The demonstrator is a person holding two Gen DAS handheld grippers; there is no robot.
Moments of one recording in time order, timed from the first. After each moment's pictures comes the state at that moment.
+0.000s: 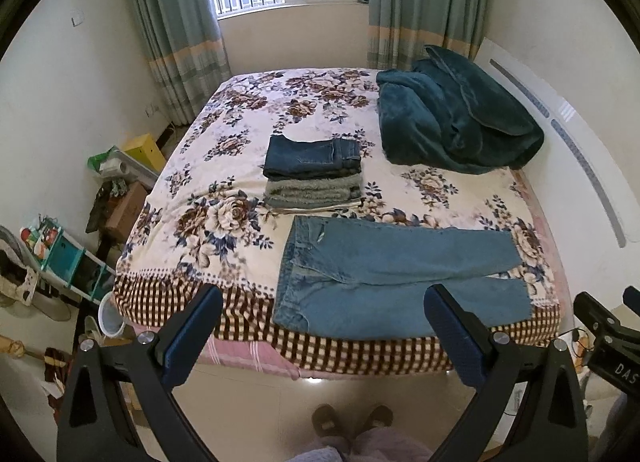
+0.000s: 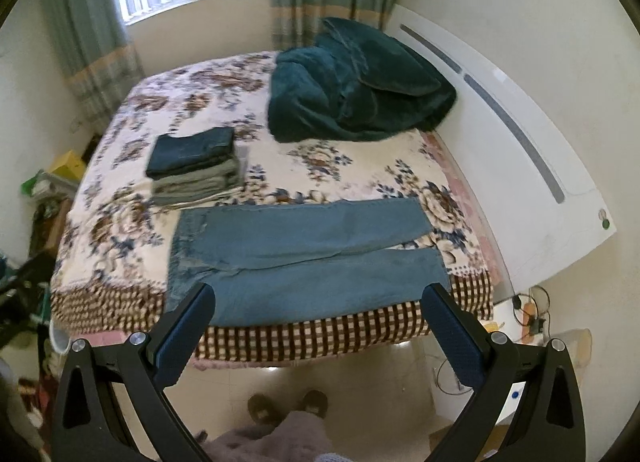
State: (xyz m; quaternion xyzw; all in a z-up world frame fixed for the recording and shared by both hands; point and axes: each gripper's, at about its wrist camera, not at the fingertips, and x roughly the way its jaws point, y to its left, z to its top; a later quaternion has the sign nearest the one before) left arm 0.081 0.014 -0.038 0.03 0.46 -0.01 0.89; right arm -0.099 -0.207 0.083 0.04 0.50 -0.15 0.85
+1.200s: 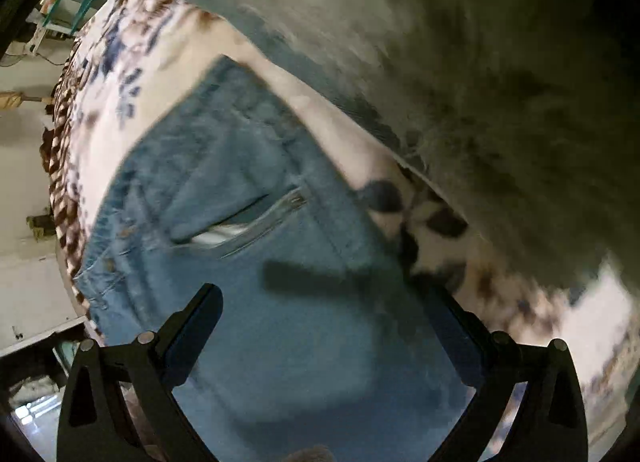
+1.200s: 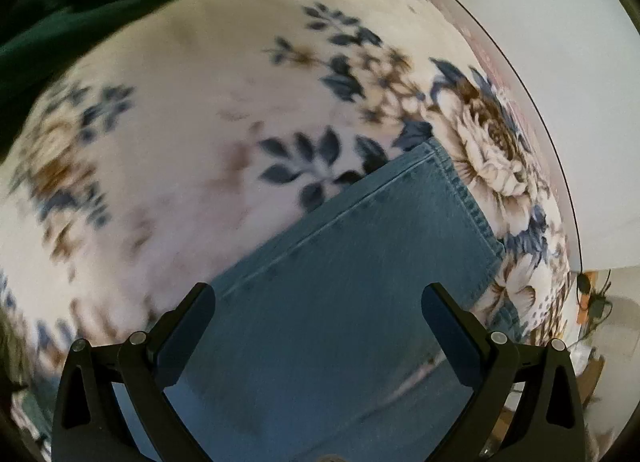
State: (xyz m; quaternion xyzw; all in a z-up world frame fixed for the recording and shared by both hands) left arm 0.532 -0.036 -0.582 -0.21 0.71 0.35 0.57; right arm 0.348 -0.637 -0.505 0.18 0.68 -0.33 0.63
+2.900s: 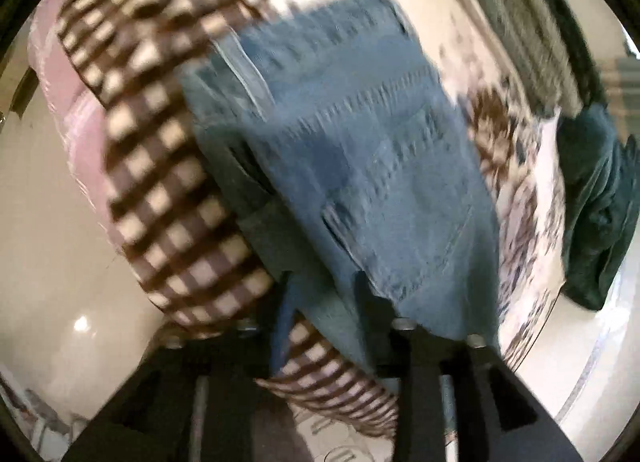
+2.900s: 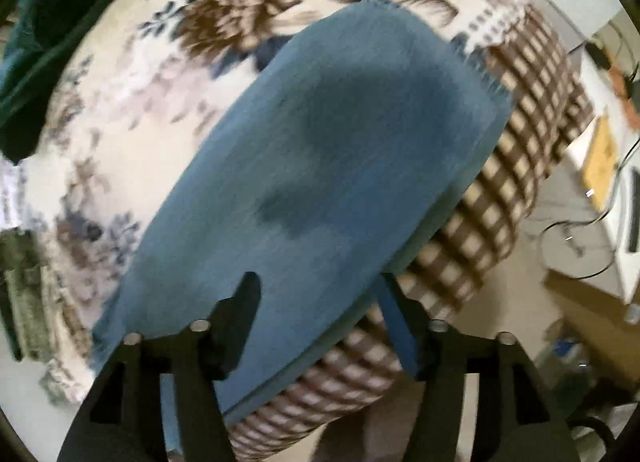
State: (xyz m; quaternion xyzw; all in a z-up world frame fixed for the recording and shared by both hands) left arm 0.110 0.095 -0.531 -0.42 0.62 0.14 0.65; right arm -0.008 -0.592 -0.480 0.41 0.62 -0.30 0.60
